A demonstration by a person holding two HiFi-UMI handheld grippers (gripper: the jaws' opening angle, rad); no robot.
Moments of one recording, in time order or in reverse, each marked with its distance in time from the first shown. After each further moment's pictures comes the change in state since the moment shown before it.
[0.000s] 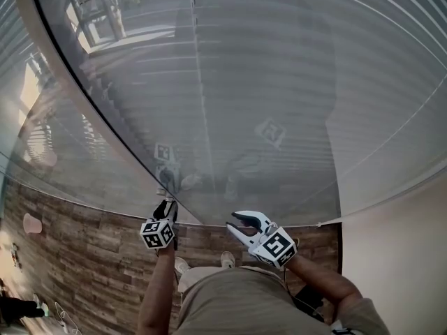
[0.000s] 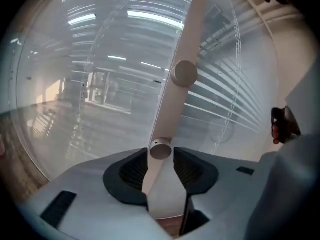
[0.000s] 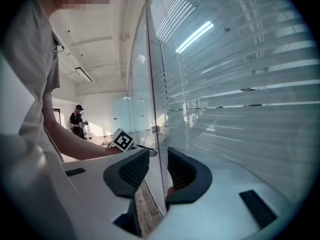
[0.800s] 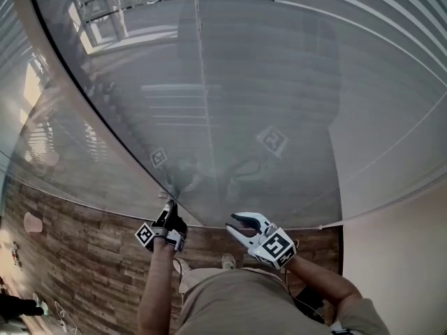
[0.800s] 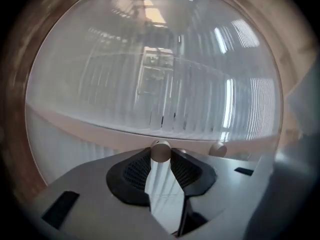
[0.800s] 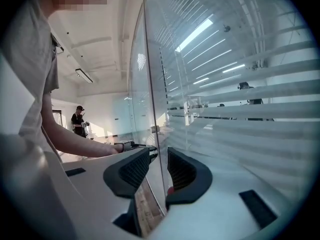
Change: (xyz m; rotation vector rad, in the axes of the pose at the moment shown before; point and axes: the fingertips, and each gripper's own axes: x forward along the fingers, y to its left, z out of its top) left arm 0.004 0.003 0.005 -1.353 -0.289 -0.525; right arm 0.011 -0.007 0.001 0.011 0.002 0.017
